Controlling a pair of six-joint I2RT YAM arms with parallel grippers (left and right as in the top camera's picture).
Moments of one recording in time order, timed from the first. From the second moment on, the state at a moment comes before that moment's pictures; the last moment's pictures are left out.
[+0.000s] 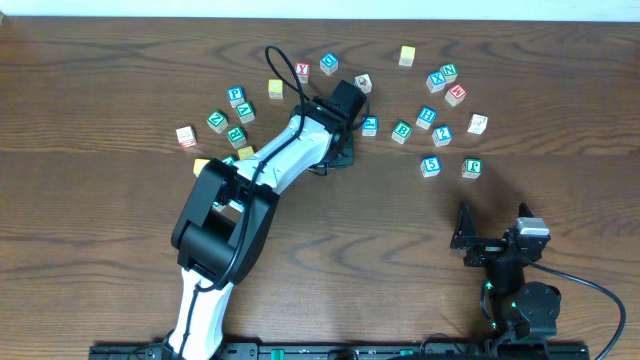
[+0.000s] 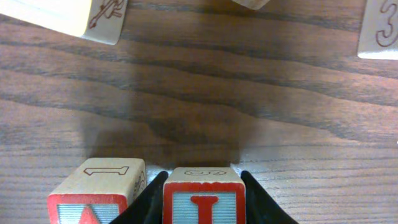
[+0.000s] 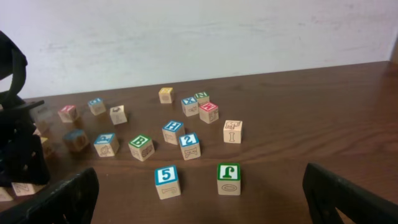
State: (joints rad) left arm -0.56 2.16 1.58 -0.74 -0.06 -0.56; right arm 0.03 0.01 0.01 -0.07 0.02 0.13
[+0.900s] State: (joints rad) left arm -0.56 2.16 1.60 -0.75 -0.06 -0.55; right arm 0.03 0.01 0.01 -0.07 0.02 0.13
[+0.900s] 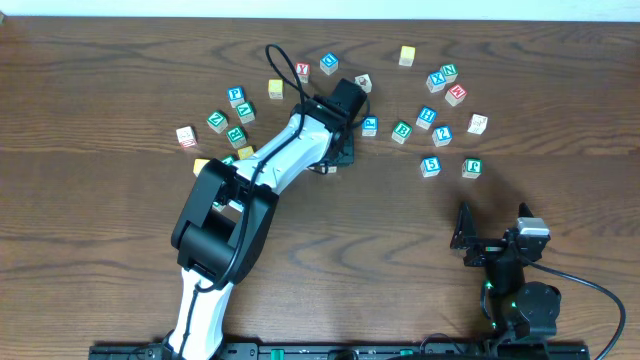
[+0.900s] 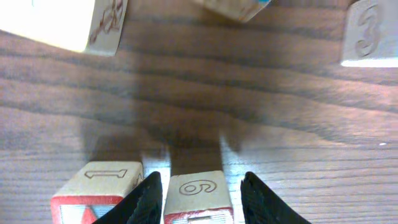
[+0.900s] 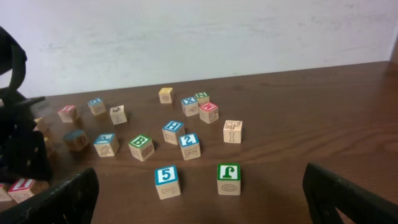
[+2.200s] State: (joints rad) left arm -0.21 1.38 1.61 -1.24 -0.06 -0.38; right arm 0.03 0.01 0.01 -0.04 0.06 0.13
